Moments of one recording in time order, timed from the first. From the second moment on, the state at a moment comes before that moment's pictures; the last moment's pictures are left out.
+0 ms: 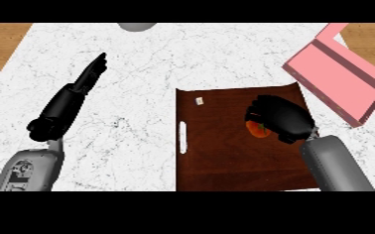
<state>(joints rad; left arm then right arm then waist) -0.22 0.26 0.00 -1.54 -0.12 -0.21 -0.06 -0.33 -0.30 0.19 -1.21 1.40 -0.14 -0.81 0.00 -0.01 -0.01</state>
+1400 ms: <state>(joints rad) -0.21 0.24 0.02 -1.55 -0.13 -0.22 -0.06 -0.71 -0.01 -0.09 -1.32 1.29 0.15 -0.01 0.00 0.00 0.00</state>
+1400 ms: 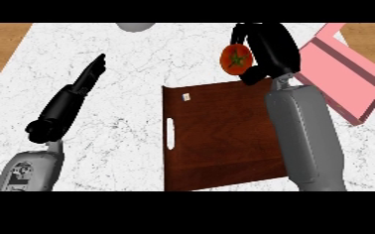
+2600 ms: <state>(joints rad) -0.23 0.24 0.03 -1.56 -0.13 -0.25 -0.06 -0.93 -0.51 -0.48 -0.79 1.17 0.21 0.05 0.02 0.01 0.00</state>
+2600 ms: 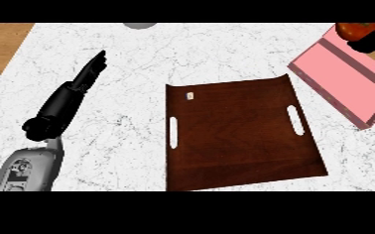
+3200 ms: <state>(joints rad) -0.25 0.22 0.02 -1.56 -0.15 -0.24 -0.05 -0.96 -0.71 -0.45 -0.41 1.20 0.36 -0.17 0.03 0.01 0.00</state>
